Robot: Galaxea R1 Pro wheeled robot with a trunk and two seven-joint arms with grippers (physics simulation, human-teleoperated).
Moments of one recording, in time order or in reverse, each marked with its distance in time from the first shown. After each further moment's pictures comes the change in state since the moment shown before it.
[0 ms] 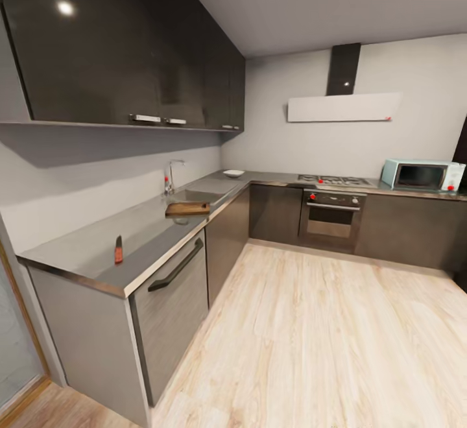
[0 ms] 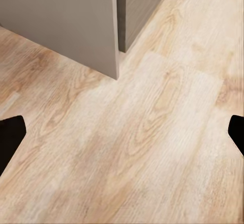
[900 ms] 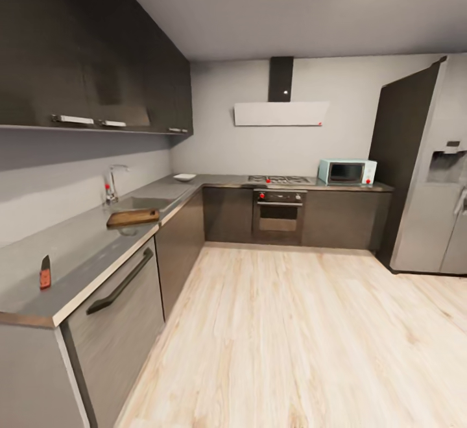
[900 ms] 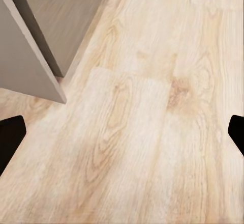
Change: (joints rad) left arm 0.000 0.000 0.002 0.000 0.000 0.001 0.001; right arm 0.000 0.000 -0.001 0.000 0.000 -0.001 0.000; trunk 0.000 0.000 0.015
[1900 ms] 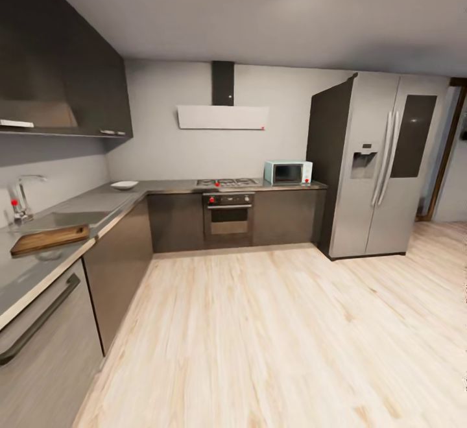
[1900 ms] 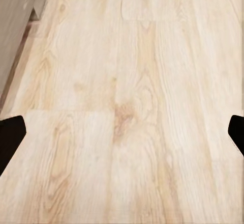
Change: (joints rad) left arm 0.000 0.000 0.000 0.000 0.000 0.000 0.000; right arm 0.000 0.000 0.000 0.000 0.002 -0.001 -0.001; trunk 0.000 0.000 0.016
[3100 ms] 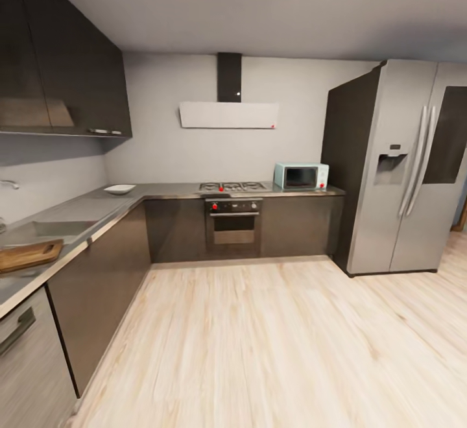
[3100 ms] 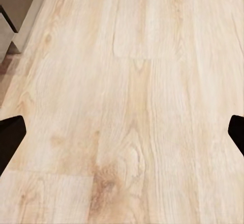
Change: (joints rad) left arm 0.000 0.000 0.000 0.000 0.000 0.000 0.000; right arm 0.000 0.001 0.002 0.000 0.002 0.000 0.000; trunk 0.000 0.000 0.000
